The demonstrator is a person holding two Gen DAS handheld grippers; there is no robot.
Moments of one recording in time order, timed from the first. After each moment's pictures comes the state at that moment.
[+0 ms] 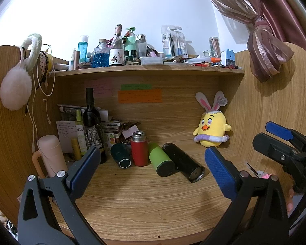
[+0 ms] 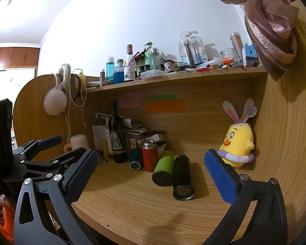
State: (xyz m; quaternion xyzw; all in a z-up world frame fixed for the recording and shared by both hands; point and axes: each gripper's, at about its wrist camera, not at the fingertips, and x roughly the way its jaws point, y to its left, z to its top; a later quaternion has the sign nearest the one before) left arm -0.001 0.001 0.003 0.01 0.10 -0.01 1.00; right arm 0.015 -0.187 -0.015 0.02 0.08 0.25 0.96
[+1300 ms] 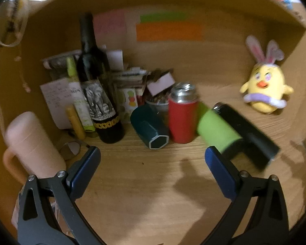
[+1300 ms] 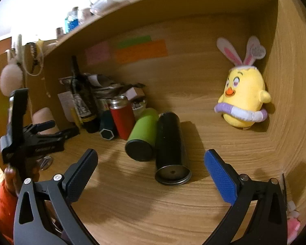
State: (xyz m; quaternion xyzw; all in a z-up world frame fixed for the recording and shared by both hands) left arm 0.203 0.083 -0.078 0.03 0.29 0.05 0.96; right arm 0.156 -0.170 -0.090 0.04 0.25 0.21 0.94
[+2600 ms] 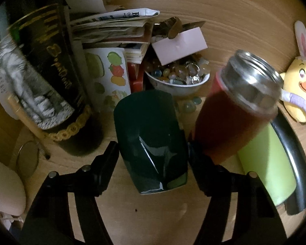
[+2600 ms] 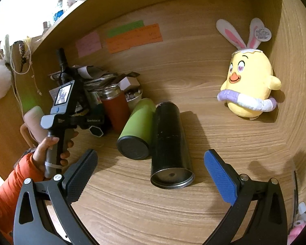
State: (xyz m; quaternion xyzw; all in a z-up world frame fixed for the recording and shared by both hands) left arm 0.351 0.110 -0.156 -0.03 0.42 0.04 0.91; right arm 0.187 -0.164 -0.105 0.05 0.29 0.21 0.93
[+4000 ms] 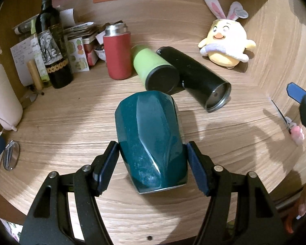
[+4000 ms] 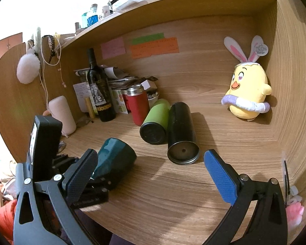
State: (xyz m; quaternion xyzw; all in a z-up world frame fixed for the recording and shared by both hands) left arm 0.134 -0.012 -0.154 0.00 0.38 -0.04 0.92; right arm 0.107 -0.177 -0.098 0.03 0.24 0.25 0.94
